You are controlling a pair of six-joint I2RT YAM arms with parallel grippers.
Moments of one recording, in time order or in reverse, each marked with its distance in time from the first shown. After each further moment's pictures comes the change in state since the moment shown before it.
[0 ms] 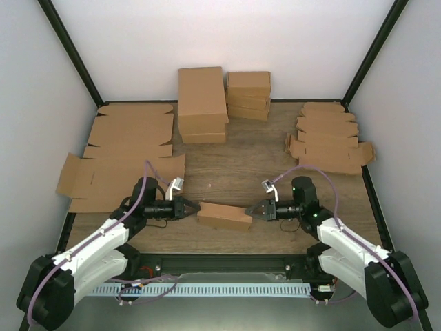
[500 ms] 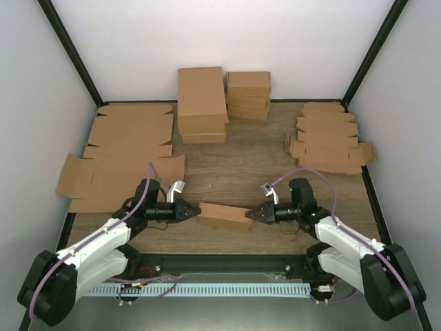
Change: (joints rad) left arm -0.003 0.060 -0.039 0.056 0.009 0.003; right arm -0.001 0.077 -0.022 -0.003 0.021 -0.037
